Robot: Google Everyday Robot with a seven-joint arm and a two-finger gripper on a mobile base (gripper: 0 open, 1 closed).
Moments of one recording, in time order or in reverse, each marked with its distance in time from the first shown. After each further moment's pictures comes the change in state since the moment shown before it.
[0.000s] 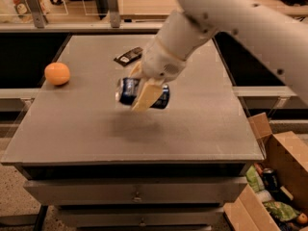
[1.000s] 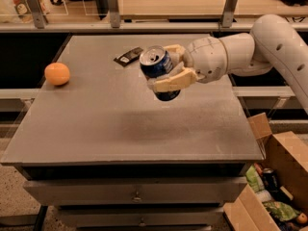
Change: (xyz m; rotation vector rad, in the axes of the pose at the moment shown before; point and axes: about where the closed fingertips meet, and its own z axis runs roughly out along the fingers) arm -0.005 0.011 -0.093 0.090 -0.848 -0.084
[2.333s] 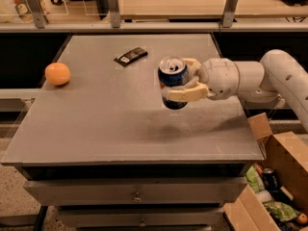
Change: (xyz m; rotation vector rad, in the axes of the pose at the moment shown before) arm 0.022 0.011 -0.033 0.109 -0.187 -0.043
